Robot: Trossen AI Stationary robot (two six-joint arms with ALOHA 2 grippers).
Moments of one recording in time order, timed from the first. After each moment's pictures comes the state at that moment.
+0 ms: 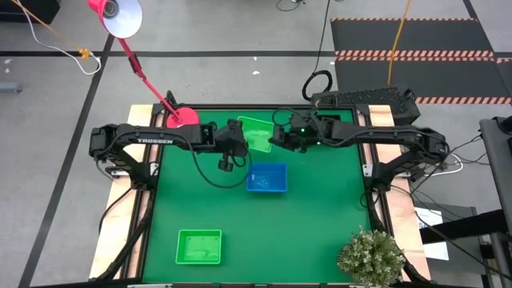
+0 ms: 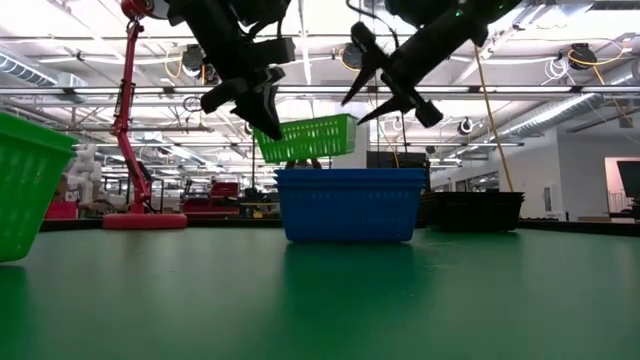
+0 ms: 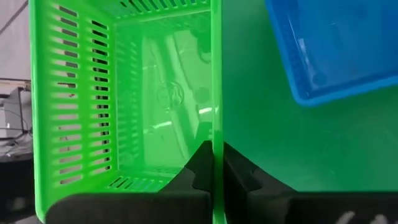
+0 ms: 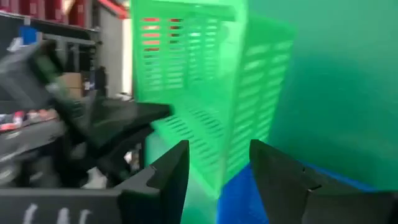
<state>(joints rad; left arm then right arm) 0.17 1.55 1.17 -0.55 -0.24 0.63 -0.27 1.42 1.01 -0.22 -0.05 1.35</state>
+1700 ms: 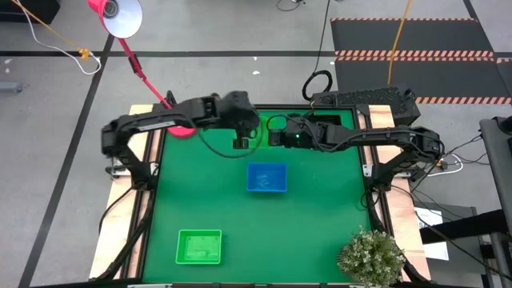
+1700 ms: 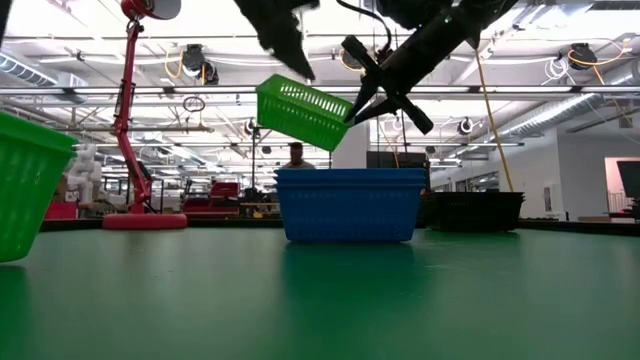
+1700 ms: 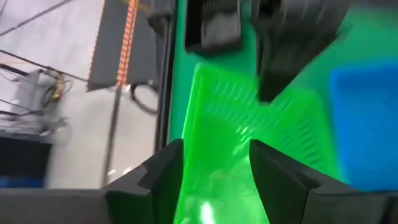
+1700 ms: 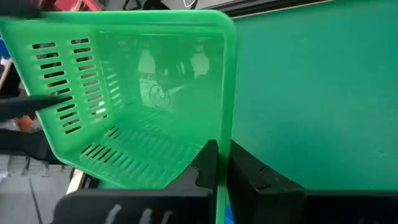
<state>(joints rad) 0.27 1.64 1.62 -0.74 -0.17 0.47 -0.22 1.48 1.01 -0.14 0.21 1.10</state>
